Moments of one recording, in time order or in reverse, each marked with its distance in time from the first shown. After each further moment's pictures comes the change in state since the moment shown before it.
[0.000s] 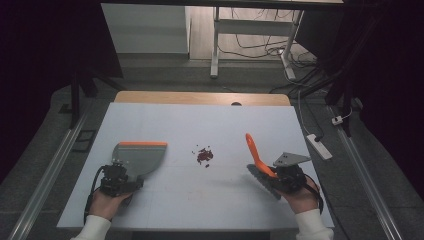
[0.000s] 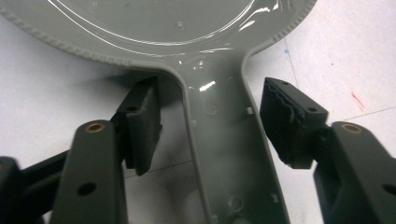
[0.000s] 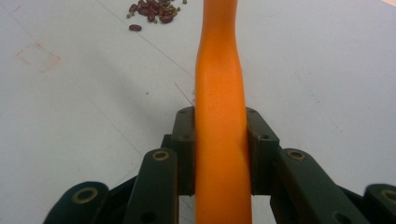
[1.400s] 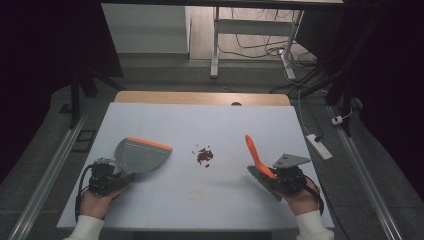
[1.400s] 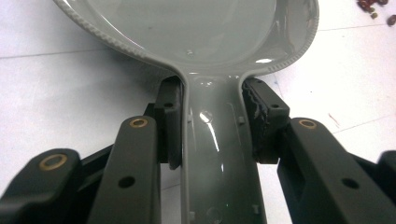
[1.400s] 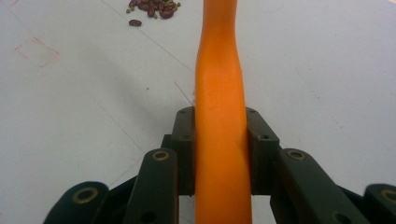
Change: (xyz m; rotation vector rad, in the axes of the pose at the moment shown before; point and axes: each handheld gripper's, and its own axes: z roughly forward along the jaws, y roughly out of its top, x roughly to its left) left arm 0.022 -0.003 -0.017 -0.147 -0.086 0.027; right arm 0.002 -0.002 -0.001 0.008 -0.006 -0.007
